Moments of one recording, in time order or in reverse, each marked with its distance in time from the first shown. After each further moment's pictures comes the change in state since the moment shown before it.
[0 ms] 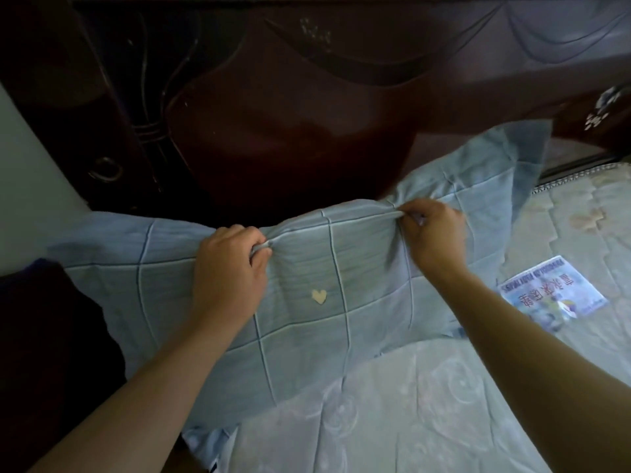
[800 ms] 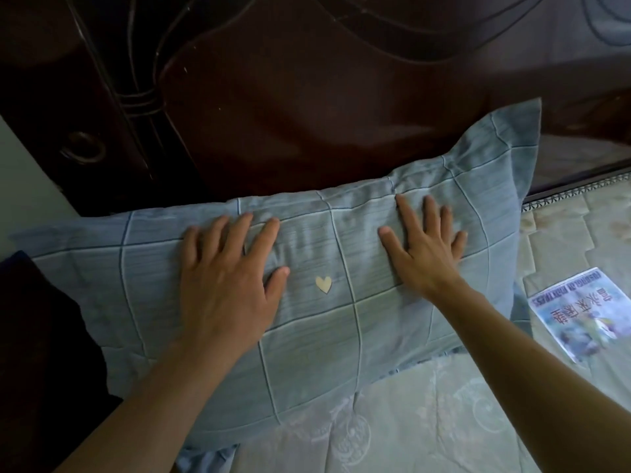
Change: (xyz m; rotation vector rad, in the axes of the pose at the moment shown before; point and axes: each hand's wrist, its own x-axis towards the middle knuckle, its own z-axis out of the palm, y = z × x) left_hand -0.007 -0.027 0.019 0.480 -0.240 -0.008; right_hand -0.004 0.036 0.078 -0.288 -0.458 0.111
